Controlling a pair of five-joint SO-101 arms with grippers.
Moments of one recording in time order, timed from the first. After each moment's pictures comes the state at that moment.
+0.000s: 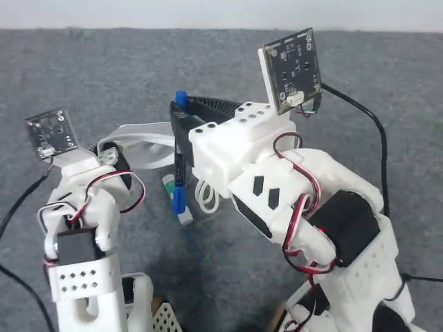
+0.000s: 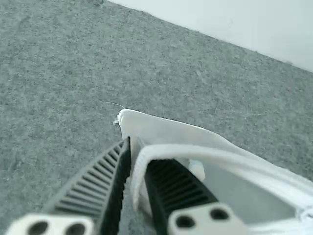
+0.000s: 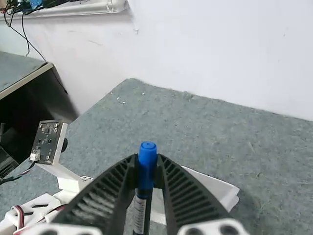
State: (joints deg) left arm -14.8 -66.1 56.7 56.3 17.4; right arm -46.2 -32.2 -12.7 70.0 -16.7
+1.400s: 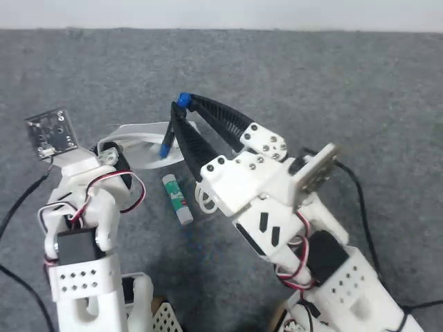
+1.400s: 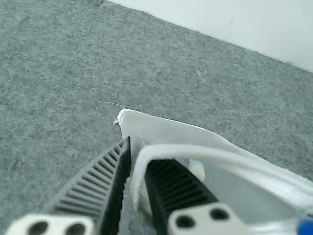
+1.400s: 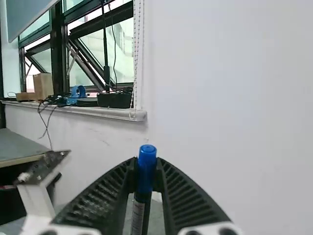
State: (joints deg) left arm -14.8 -66.1 56.7 56.3 17.4; right arm -46.0 -59.6 46.5 5.8 -2.3
